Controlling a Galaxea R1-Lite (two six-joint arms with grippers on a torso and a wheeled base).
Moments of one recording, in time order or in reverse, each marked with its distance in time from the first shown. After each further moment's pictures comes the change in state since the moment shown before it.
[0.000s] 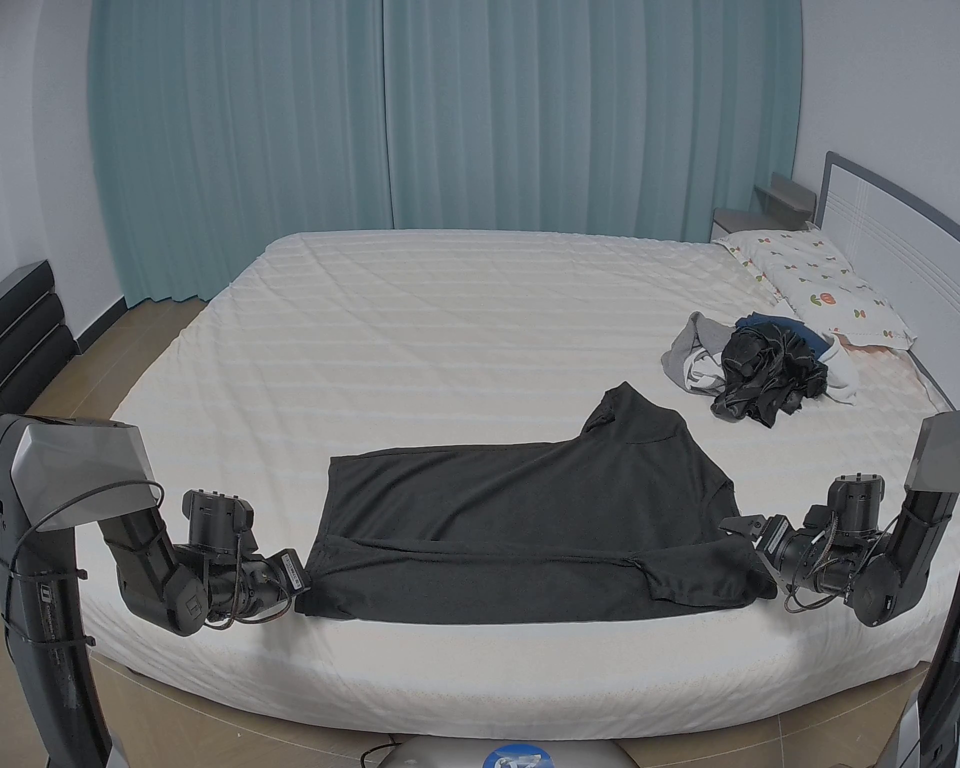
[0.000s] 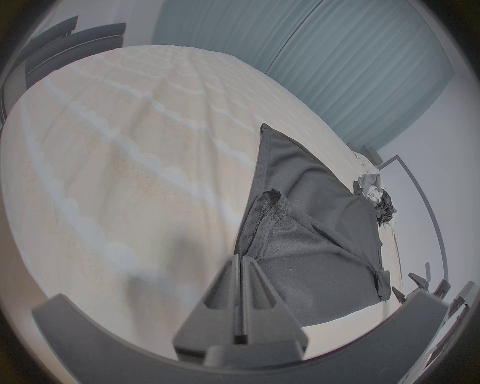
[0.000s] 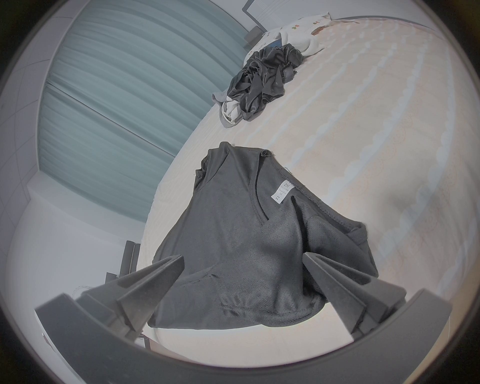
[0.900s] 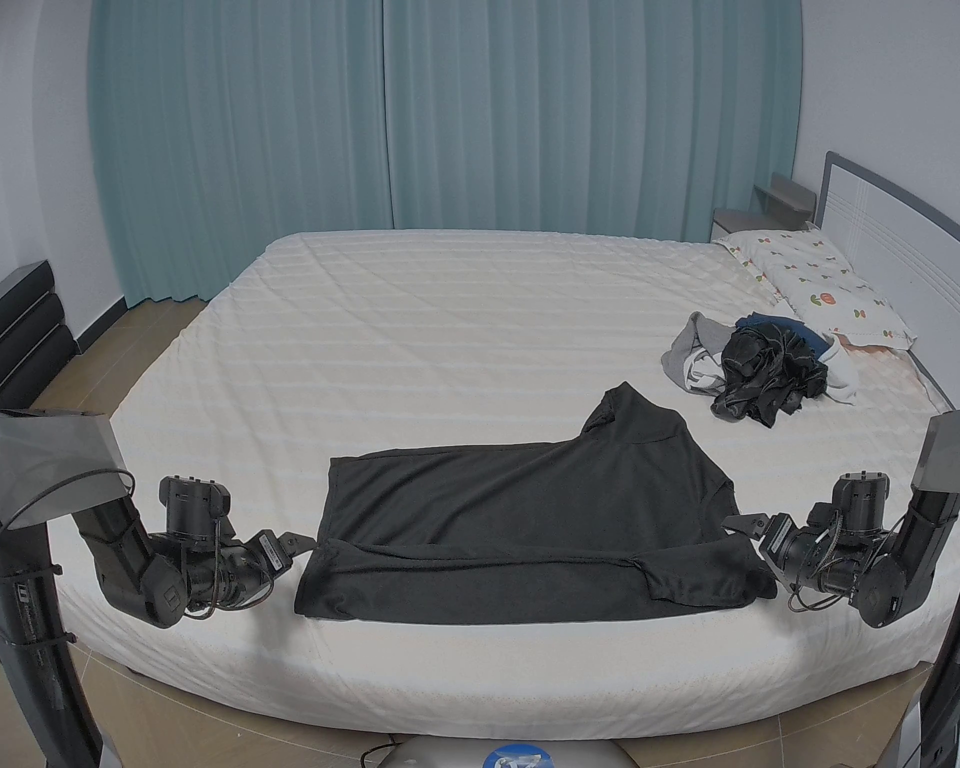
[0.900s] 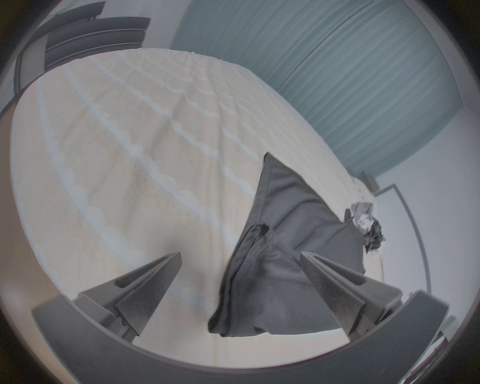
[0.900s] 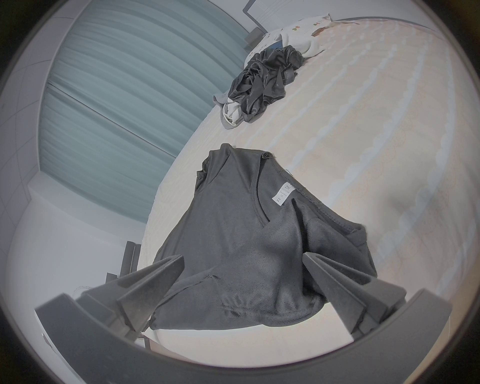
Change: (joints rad) left arm 0.042 -0.108 0.026 0.006 -0.015 -0.137; right arm 0.007 -0.051 0.022 0.009 -0.009 -0.016
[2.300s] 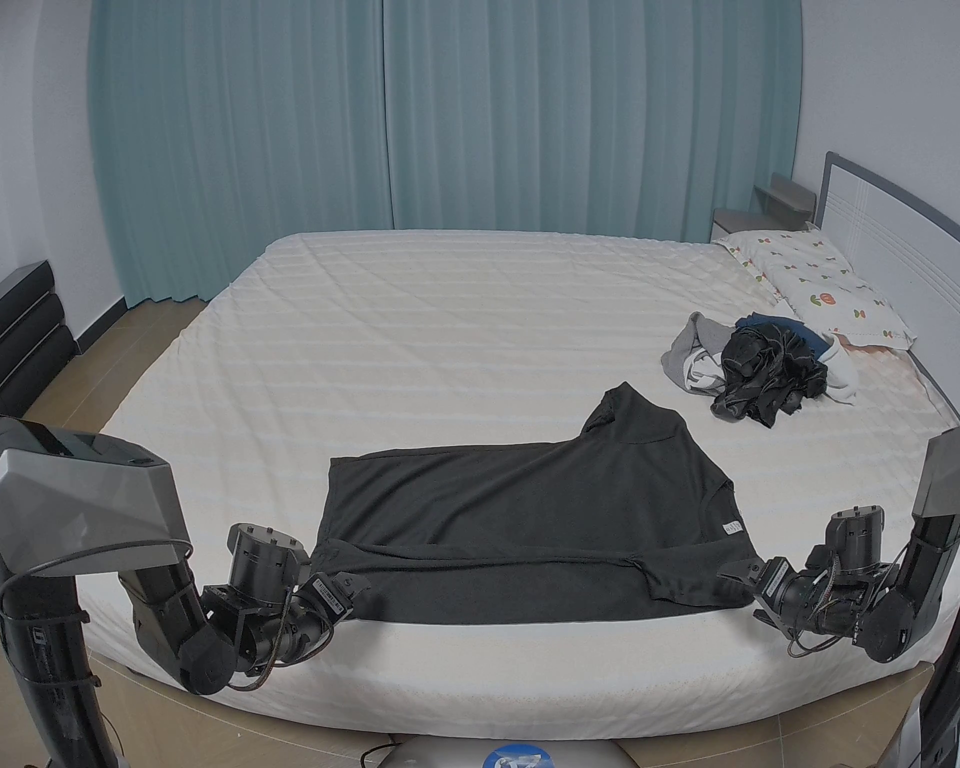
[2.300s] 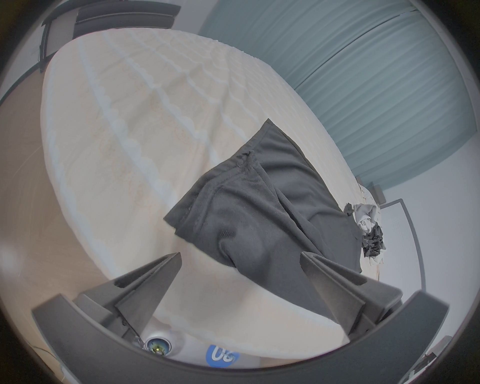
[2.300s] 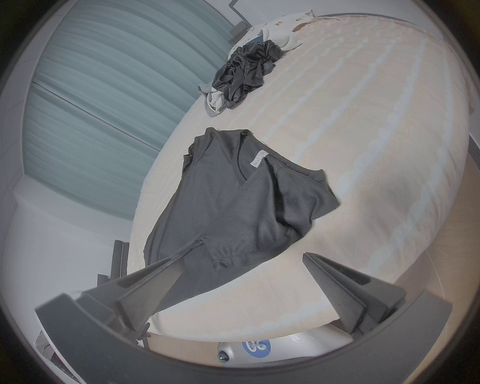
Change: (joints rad) left arm -0.322 0.025 0.130 -0.097 0.273 -0.339; right arm 0.094 -0.028 0.175 -0.002 -0.115 0.088
